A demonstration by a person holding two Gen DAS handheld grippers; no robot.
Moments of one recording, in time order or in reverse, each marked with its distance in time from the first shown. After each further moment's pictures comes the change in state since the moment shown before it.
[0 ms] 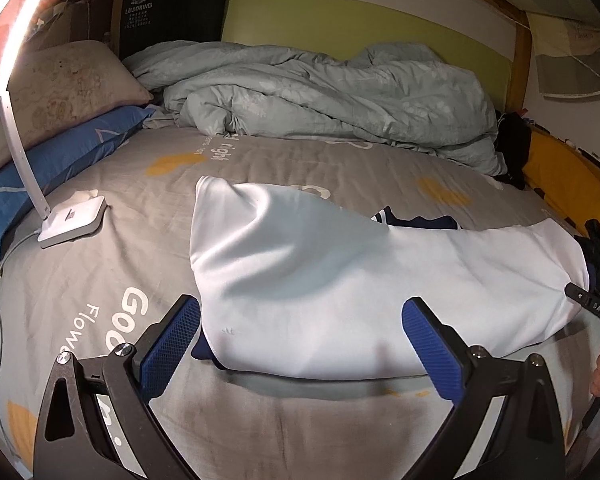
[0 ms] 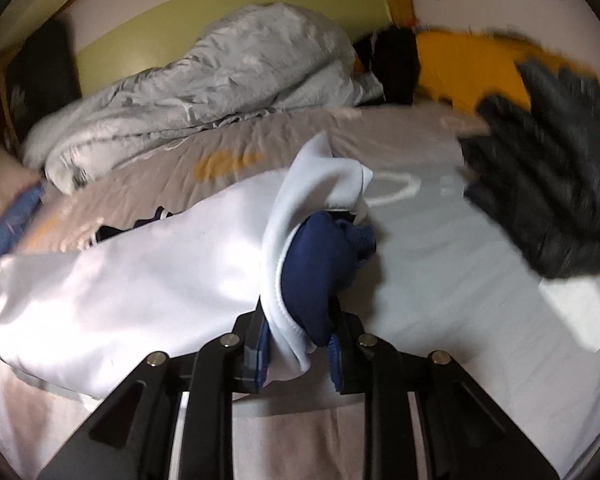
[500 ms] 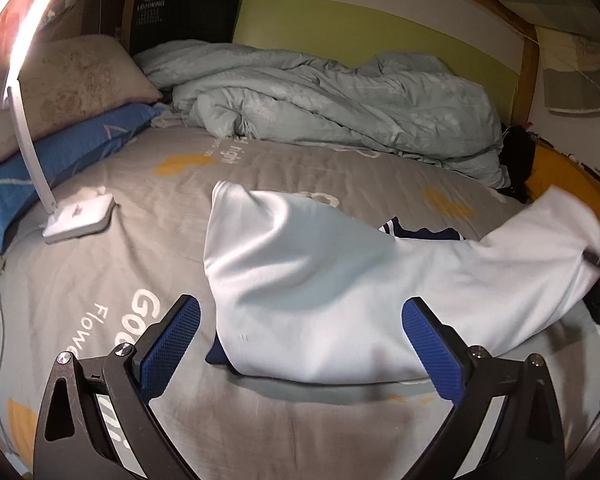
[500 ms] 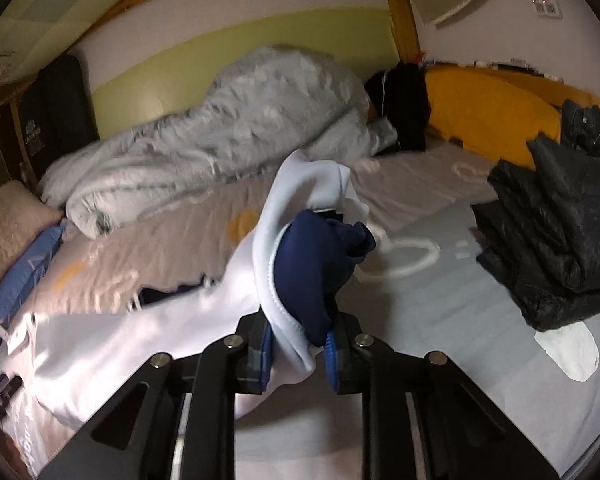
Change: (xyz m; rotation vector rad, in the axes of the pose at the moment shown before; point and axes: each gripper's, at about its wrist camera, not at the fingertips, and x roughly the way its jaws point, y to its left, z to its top) left arm -0.005 0.013 0.004 -0.044 -0.013 -0.003; right arm -0.029 0.011 0.045 0.058 -0.063 0.074
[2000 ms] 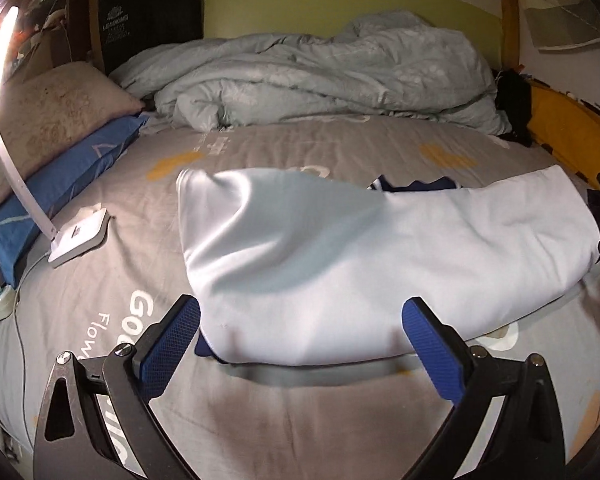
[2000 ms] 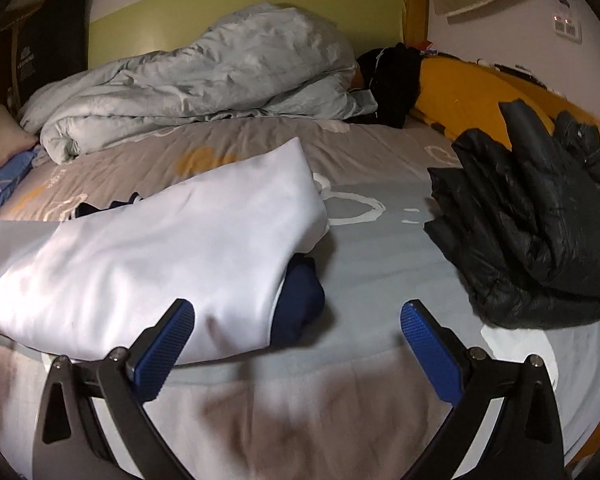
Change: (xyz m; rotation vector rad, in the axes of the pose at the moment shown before) left arm 0.011 -0.038 -0.012 0.184 0.061 0.070; right arm 0.011 -0.051 -0.029 -0.160 0.077 -0.100
